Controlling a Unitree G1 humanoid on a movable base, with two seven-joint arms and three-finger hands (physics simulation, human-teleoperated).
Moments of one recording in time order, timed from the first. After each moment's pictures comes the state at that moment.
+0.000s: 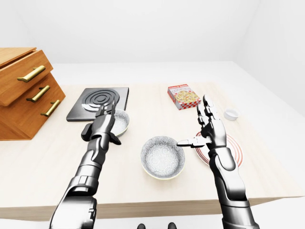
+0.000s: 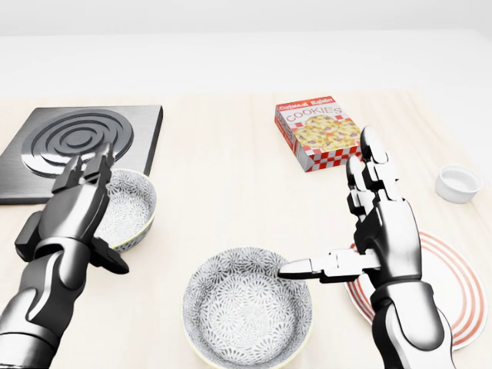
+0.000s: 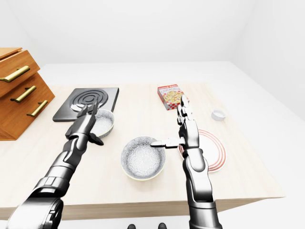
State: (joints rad) left arm -0.59 0.29 0.01 0.77 0.88 -0.09 0.18; right arm -0.12 -0.04 -0.06 -0.20 0.08 0.09 0.07
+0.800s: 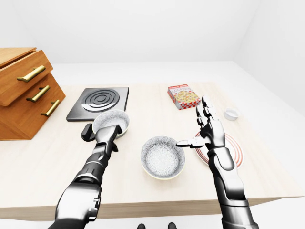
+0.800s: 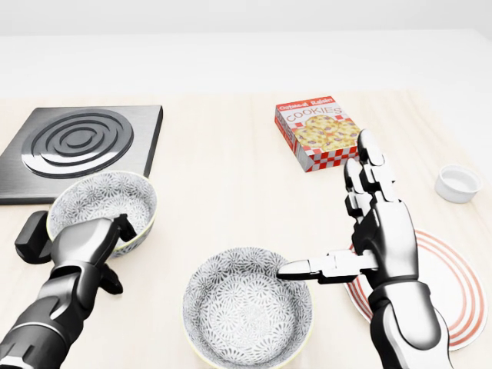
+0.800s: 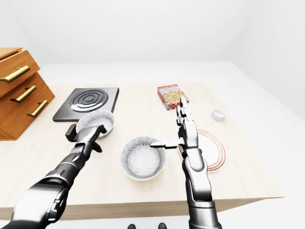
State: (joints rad) left arm -0.74 0.27 -0.06 1.28 1.04 -0.09 0.32; right arm -0.12 -0.04 -0.06 -0.18 0.08 0.09 0.07
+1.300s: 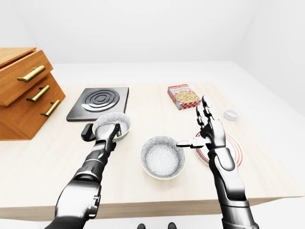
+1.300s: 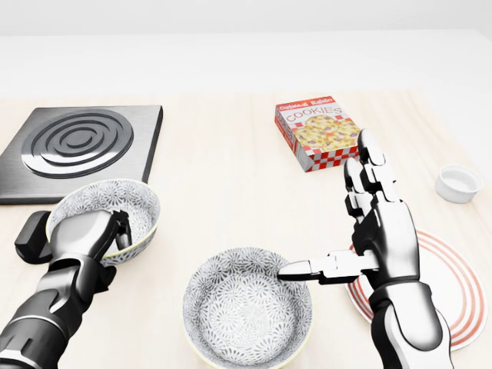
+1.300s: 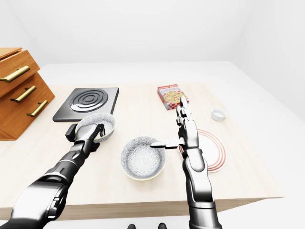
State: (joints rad) left arm -0.77 0.28 -0.05 1.28 1.07 -0.09 0.33; right arm -0.12 -0.04 -0.06 -0.19 0.09 0.09 0.08
